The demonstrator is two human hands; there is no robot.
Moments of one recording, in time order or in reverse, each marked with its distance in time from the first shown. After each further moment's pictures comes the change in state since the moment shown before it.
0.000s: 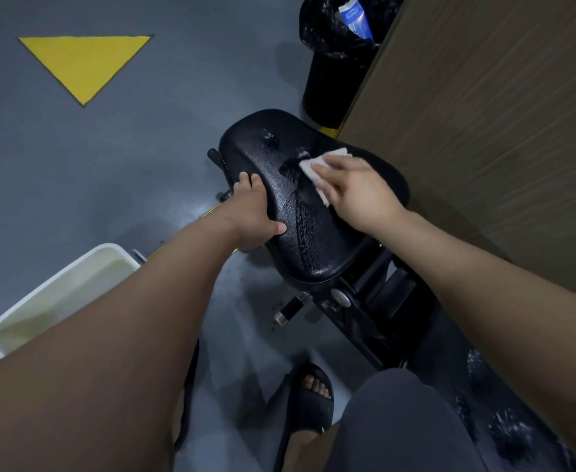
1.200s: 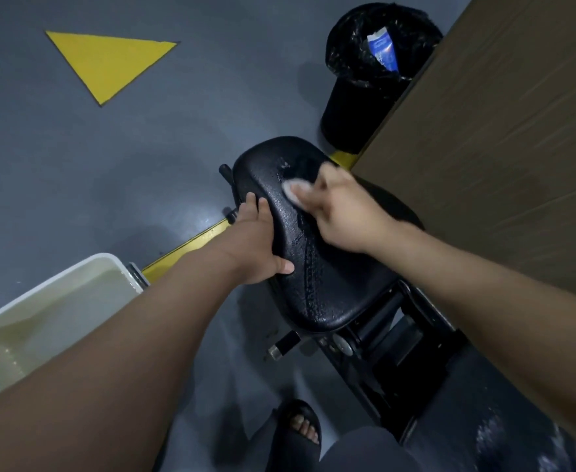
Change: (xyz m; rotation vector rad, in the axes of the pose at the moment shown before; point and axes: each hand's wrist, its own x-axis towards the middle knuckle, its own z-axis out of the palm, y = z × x) left_hand 0.012 -0.009 -0.005 0.027 -0.018 0.010; right_hand 0.063 -0.013 0.005 -0.010 -0.040 -0.314
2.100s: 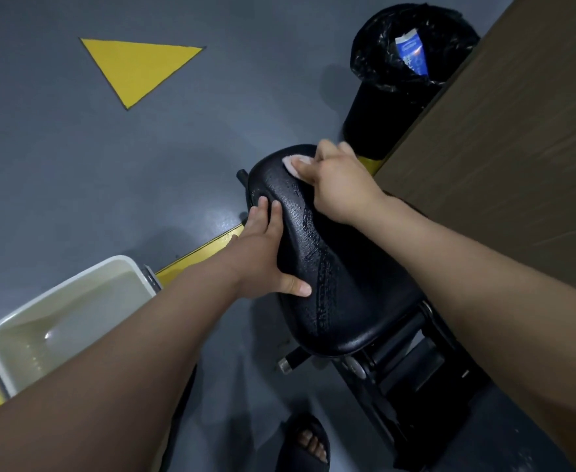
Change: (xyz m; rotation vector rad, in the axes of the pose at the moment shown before) left_hand 0.011 -0.013 0.003 -0.073 -0.003 0.029; right_hand 0.071 0.015 0.012 -0.071 -0.085 0.126
